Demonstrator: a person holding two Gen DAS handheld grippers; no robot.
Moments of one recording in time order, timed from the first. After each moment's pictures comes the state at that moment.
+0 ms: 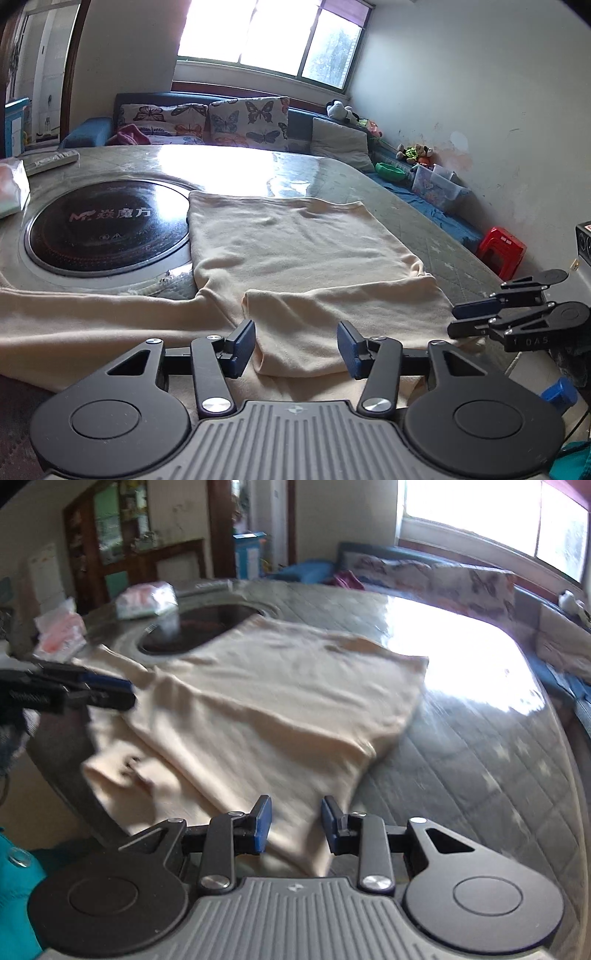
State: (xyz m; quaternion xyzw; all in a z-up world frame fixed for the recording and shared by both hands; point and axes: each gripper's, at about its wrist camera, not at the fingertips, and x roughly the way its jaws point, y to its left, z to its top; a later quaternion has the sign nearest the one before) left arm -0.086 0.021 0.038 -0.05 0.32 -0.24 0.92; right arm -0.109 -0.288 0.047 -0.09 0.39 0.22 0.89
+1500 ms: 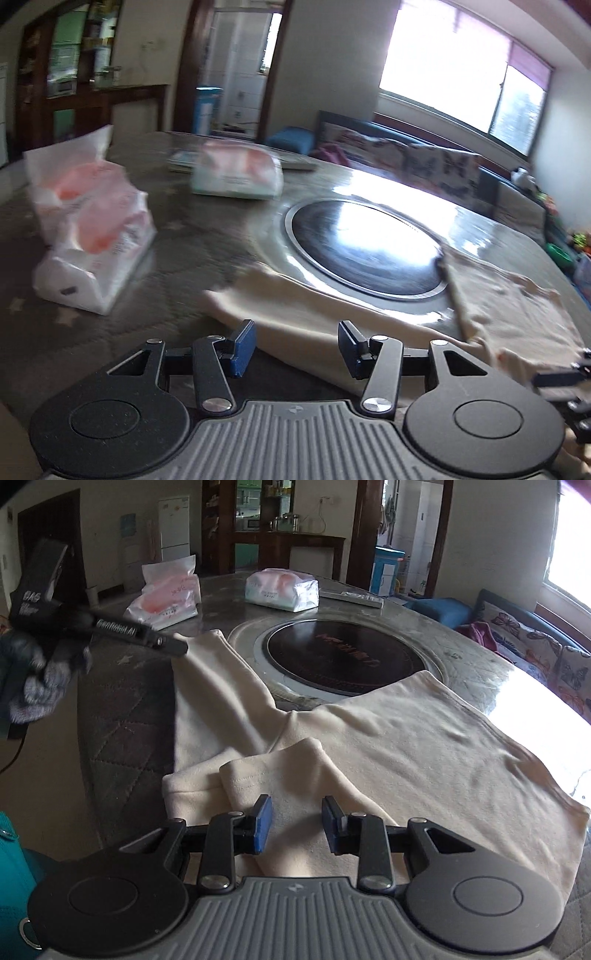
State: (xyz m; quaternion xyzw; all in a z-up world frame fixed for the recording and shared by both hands) left arm -0.093 0.163 0.036 -0.13 0.30 0.09 0.94; right arm -0.062 -0.150 0.042 -0.20 0.33 0.41 0.83
